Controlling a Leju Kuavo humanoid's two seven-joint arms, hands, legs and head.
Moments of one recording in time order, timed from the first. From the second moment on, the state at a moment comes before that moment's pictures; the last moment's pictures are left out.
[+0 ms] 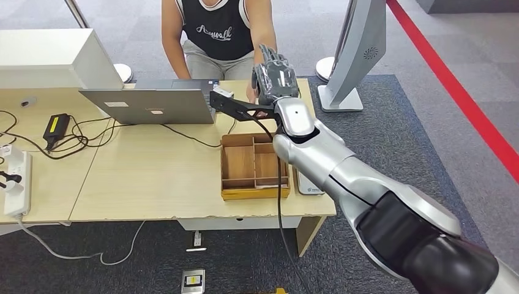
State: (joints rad) left arm -0.15 -0.01 -1.35 -0.25 0.56 0.57 0.12; right arm -1.16 0.07 1.02 -0.56 0.72 -0.38 0.45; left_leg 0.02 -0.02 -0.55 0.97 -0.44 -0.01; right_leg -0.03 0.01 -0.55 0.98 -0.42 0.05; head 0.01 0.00
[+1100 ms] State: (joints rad) left arm -0.14 -0.01 -1.35 -0.25 0.56 0.59 0.11; right arm -1.19 0.11 1.08 -0.41 0.68 -0.40 0.47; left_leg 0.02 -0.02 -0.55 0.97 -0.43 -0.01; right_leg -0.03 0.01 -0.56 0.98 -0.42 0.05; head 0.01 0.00
